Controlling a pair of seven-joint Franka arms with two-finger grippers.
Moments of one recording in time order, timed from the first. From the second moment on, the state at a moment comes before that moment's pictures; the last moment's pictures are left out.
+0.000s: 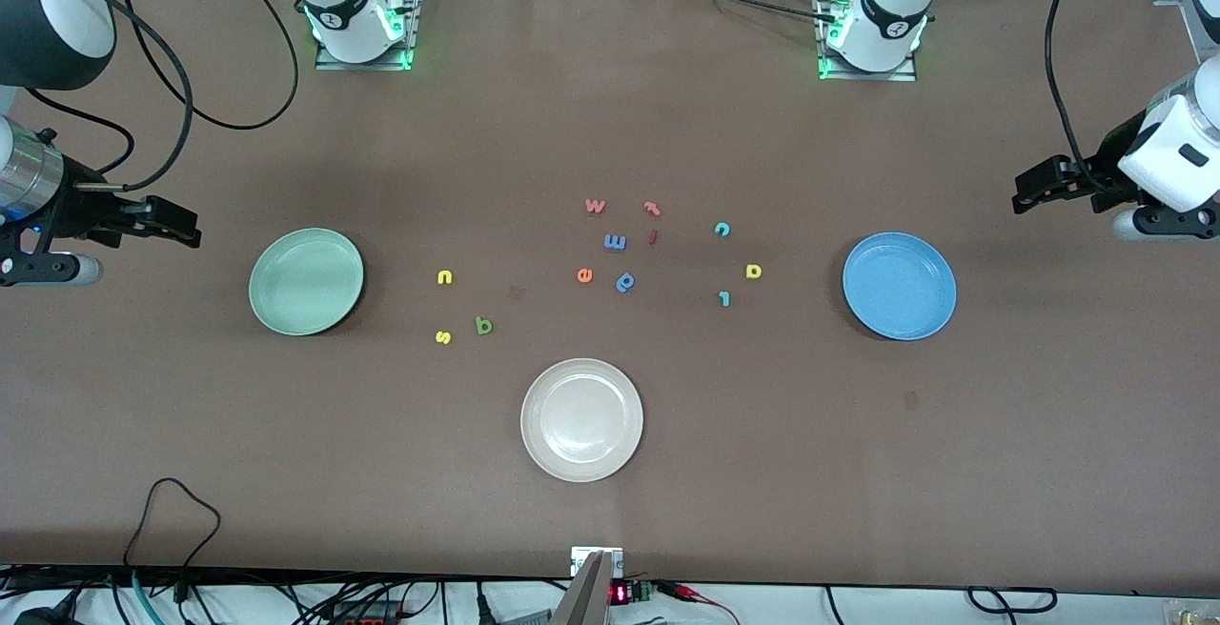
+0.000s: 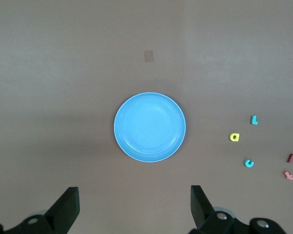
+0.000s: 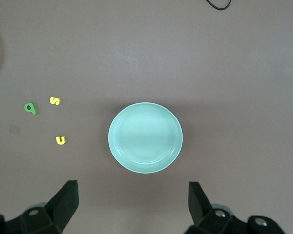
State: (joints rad) left arm -0.01 0.03 0.02 -1.68 -0.02 1.66 -0.02; right arm 0.08 0.20 -0.07 -1.50 -0.01 1.65 -0.01
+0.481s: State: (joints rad) left arm -0.02 0.06 0.00 -1.72 -0.02 1.66 -0.02; right arm 0.08 0.20 -0.07 -1.50 -0.01 1.65 -0.01
